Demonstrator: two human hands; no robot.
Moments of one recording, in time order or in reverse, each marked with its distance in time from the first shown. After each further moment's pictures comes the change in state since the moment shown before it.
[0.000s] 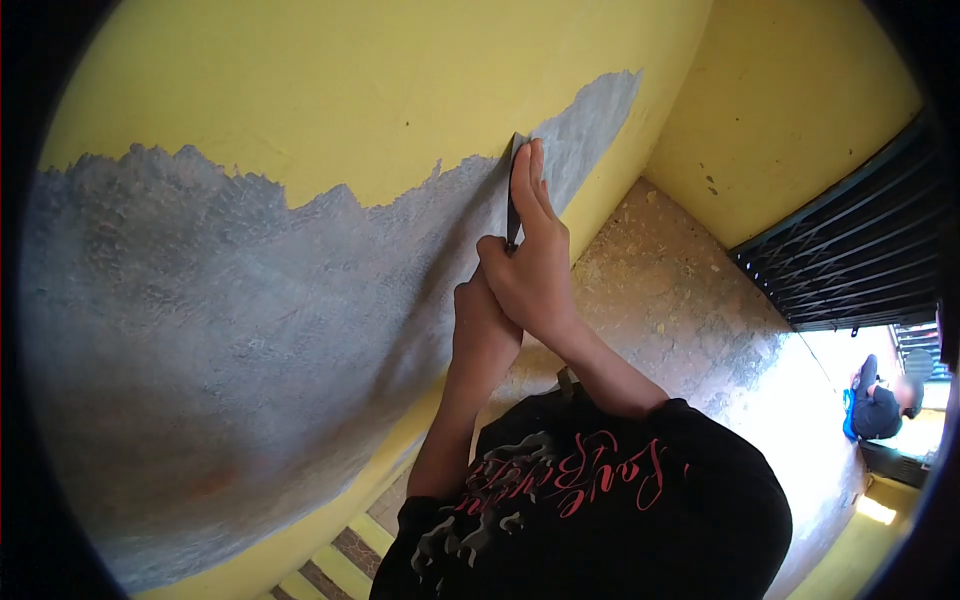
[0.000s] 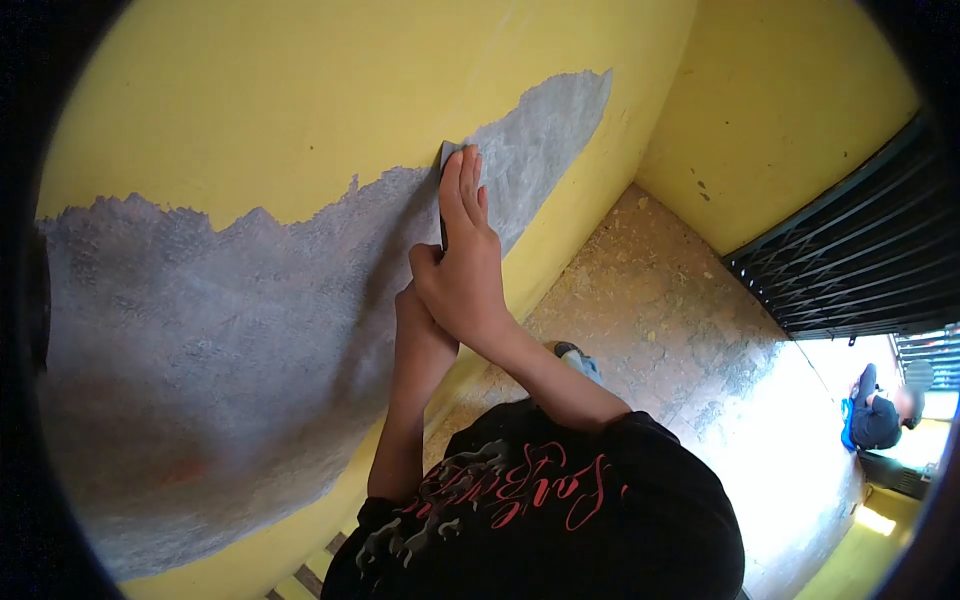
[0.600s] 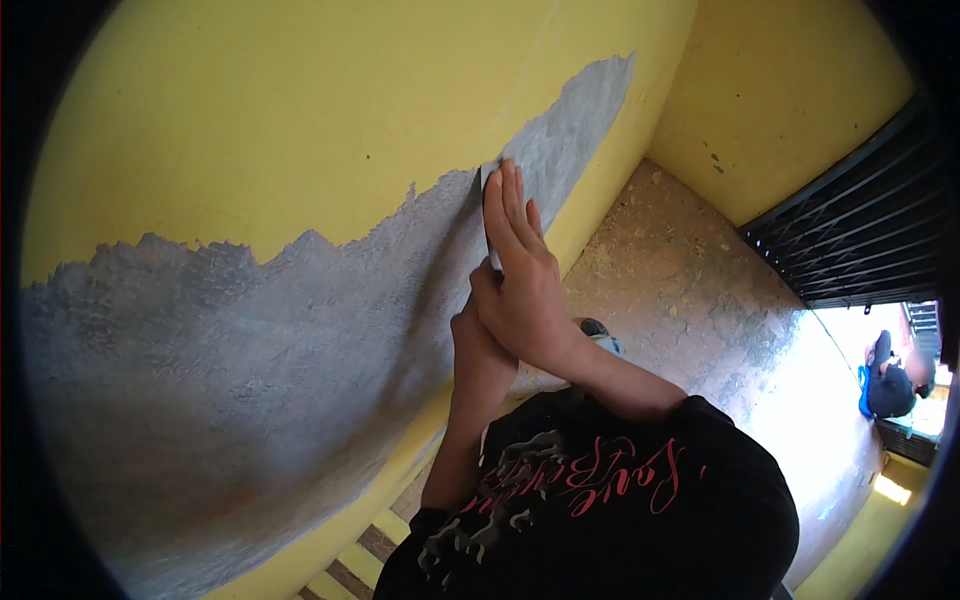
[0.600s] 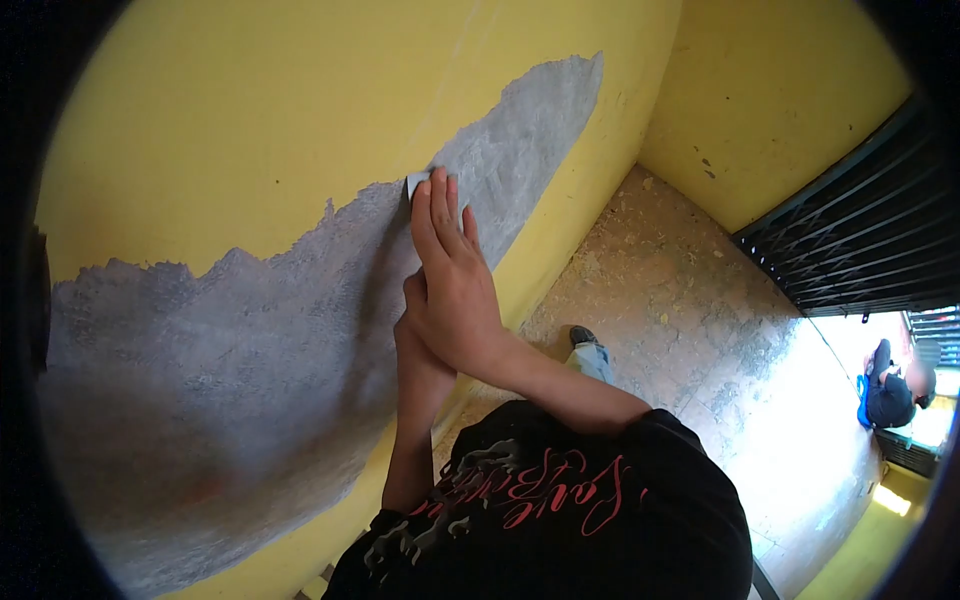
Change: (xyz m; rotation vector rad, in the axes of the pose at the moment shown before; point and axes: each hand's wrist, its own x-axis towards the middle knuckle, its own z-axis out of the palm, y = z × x) left_hand -0.013 -0.012 0.008 -0.040 0.107 0.101; right_hand -0.012 -0.004 -0.002 -0.094 -0.073 -0.028
